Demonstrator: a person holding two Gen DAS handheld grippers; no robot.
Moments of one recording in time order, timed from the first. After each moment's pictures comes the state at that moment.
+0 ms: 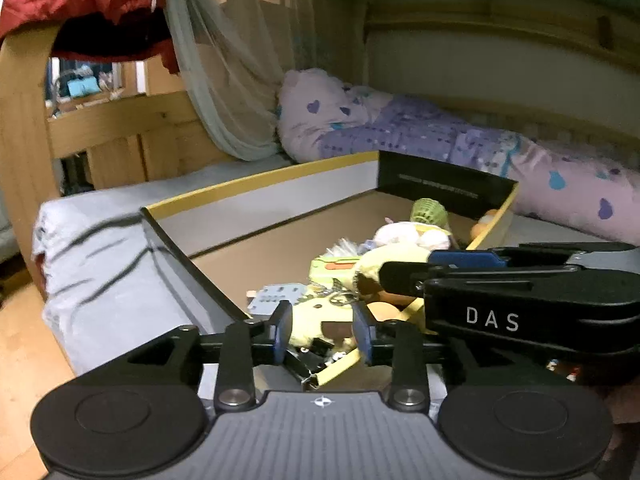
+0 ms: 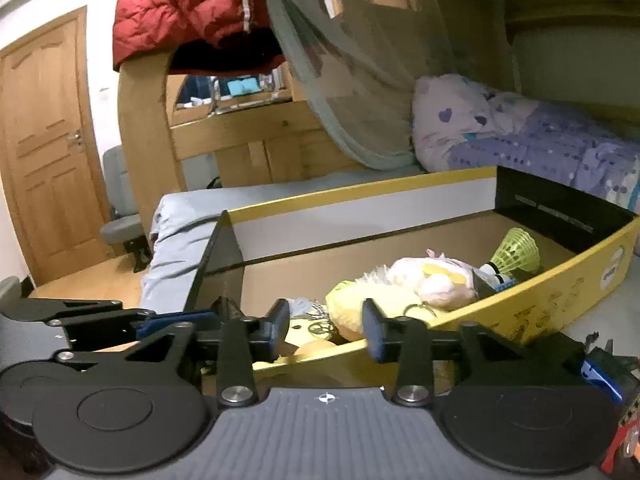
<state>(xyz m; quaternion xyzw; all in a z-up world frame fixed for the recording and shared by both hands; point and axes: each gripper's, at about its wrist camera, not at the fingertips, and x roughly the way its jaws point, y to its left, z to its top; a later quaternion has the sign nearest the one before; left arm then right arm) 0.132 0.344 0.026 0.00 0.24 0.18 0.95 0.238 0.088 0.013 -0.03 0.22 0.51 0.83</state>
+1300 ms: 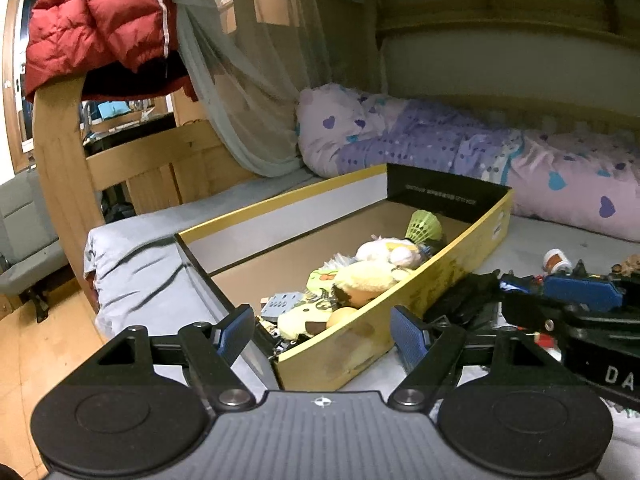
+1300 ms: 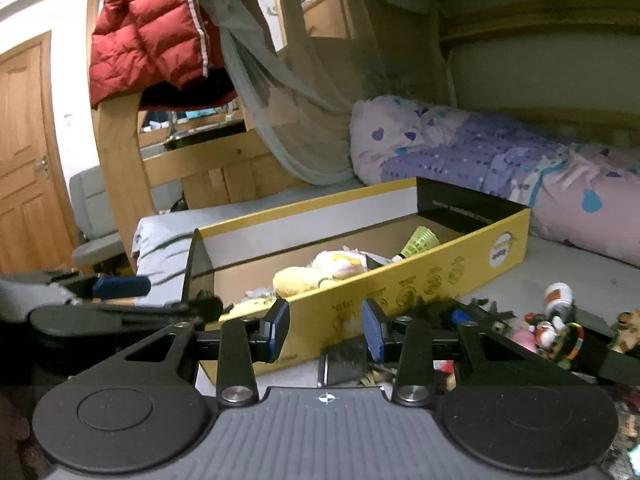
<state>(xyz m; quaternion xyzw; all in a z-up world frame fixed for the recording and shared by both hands) 0.100 0.261 0.077 0.03 0.24 0.23 0.94 0.197 -0.038 0.050 -0.01 0.21 0.45 0.87</state>
